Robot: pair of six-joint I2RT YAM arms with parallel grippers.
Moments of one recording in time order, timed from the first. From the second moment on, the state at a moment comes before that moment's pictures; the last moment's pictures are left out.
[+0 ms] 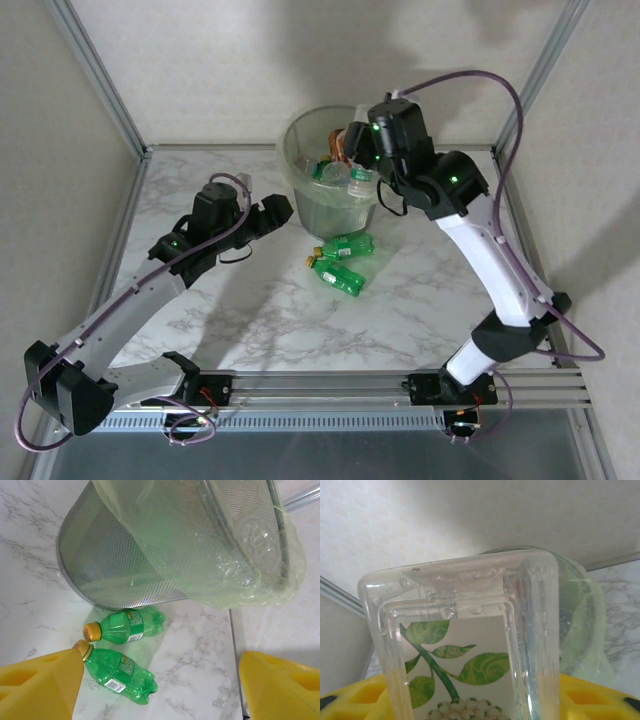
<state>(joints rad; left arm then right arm) -0.50 1.15 1.05 -0.39 0.14 -0.88 0.76 1.63 2.17 -1.04 0.45 0.65</state>
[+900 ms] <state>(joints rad) -0.51 1.18 1.05 -0.35 -0.06 -1.12 0.46 1.88 2.37 -0.94 0.15 0.28</state>
